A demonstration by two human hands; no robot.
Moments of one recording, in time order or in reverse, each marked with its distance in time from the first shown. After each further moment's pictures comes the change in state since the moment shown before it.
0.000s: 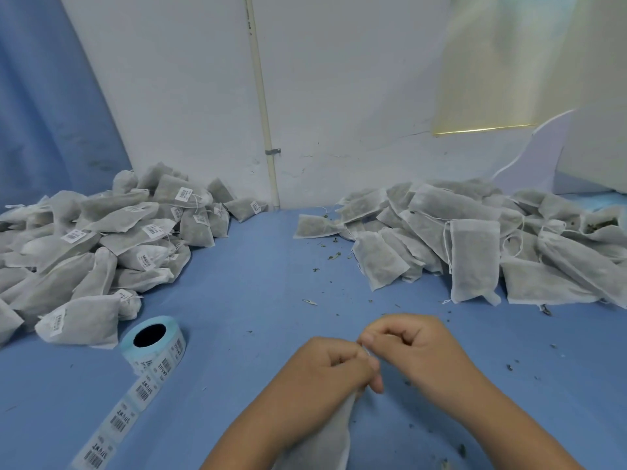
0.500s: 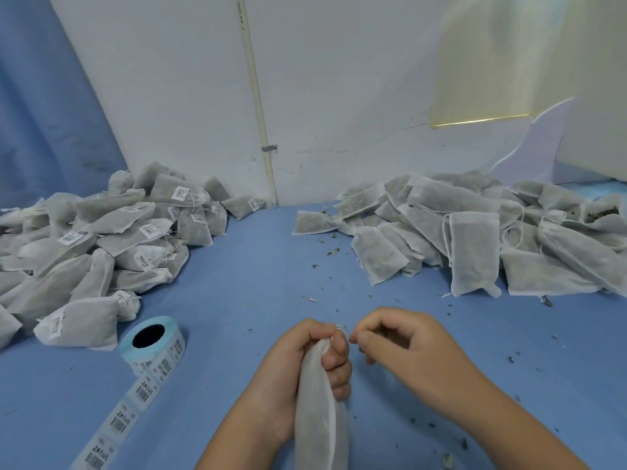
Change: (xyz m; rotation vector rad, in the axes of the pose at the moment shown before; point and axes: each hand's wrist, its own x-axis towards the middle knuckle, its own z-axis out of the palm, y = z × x) left_hand 0.008 -0.009 -0.008 -0.949 -0.070 -0.281; right_hand -0.007 -0.016 0.006 -0.007 0.018 -0.023
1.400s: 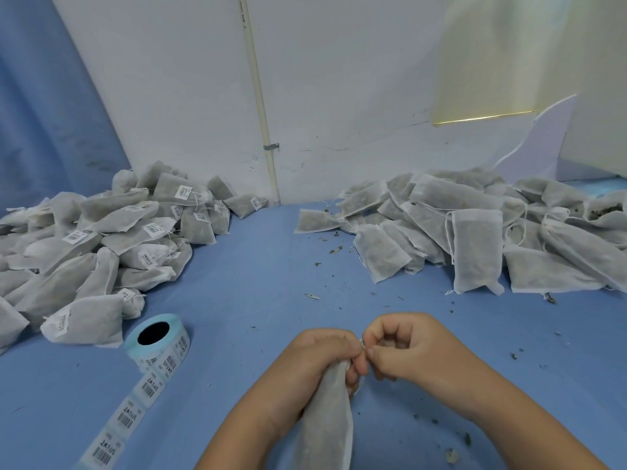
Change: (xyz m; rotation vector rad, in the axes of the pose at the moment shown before) left_hand -0.011 0.004 0.007 0.519 -0.028 0.144; right_hand 0.001 0.005 -0.004 0.151 -0.197 0.129
